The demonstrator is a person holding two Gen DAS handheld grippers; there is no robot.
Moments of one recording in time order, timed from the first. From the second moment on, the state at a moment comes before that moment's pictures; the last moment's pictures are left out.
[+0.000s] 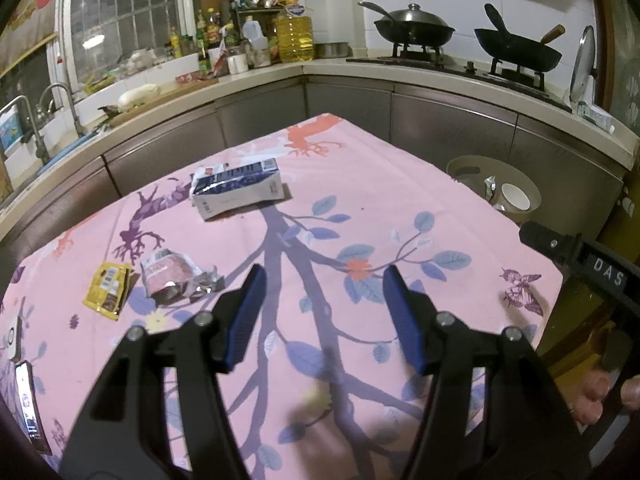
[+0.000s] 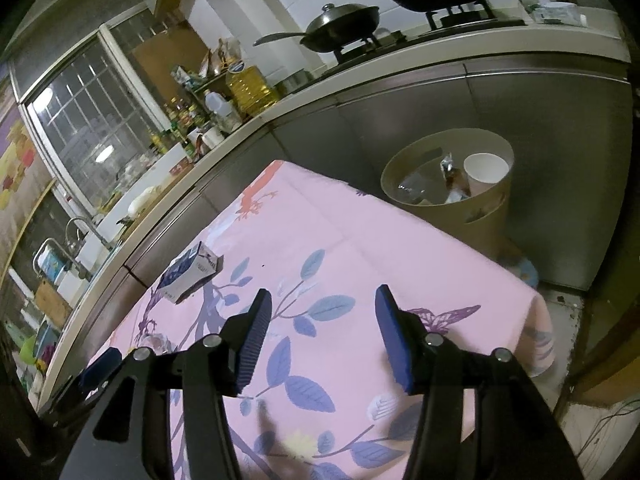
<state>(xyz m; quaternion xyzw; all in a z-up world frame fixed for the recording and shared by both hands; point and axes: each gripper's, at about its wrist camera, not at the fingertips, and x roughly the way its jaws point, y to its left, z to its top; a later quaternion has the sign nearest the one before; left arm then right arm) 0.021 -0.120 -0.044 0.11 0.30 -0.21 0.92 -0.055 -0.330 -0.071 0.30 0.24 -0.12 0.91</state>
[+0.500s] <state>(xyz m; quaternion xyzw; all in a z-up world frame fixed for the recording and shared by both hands) 0.022 -0.106 -0.042 0.10 0.30 -0.20 0.93 -0.058 -0.315 -0.077 0.31 0.26 -0.11 0.91</state>
